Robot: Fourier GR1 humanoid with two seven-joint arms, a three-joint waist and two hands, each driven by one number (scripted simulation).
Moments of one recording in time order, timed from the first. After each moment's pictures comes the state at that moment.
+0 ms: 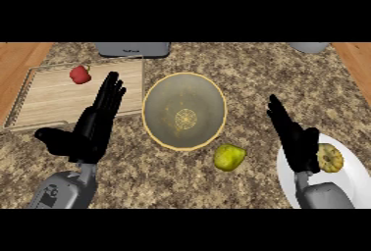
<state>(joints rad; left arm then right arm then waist) -0.23 0.23 -0.27 -1.62 0.24 0.29 0.08 -0.14 -0.26 0.23 -1.48 -0.13 -0.19 0.13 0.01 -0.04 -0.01</state>
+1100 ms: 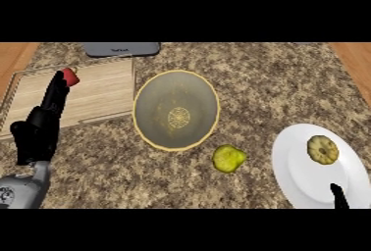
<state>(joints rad) -0.17 0.45 -0.15 -1.59 0.07 0.35 0.13 0.55 -0.01 0.16 -1.73 0.07 -0.62 -1.01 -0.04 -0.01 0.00</state>
